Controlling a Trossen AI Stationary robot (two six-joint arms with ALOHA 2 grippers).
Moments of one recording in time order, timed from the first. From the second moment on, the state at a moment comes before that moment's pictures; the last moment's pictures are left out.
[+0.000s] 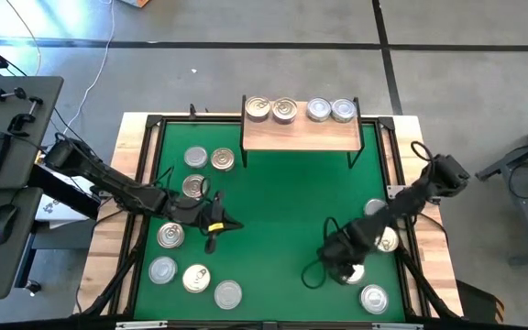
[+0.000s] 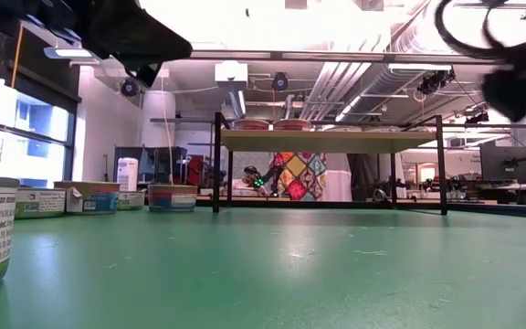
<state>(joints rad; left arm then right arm) -0.38 1.26 0.54 0.37 -0.26 -0.16 0.52 1.70 0.98 -0.85 -0.32 1.22</state>
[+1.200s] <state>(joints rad) -0.35 1.27 0.54 0.39 -0.30 -0.22 0.68 1.64 1.10 -0.91 0.39 0.96</state>
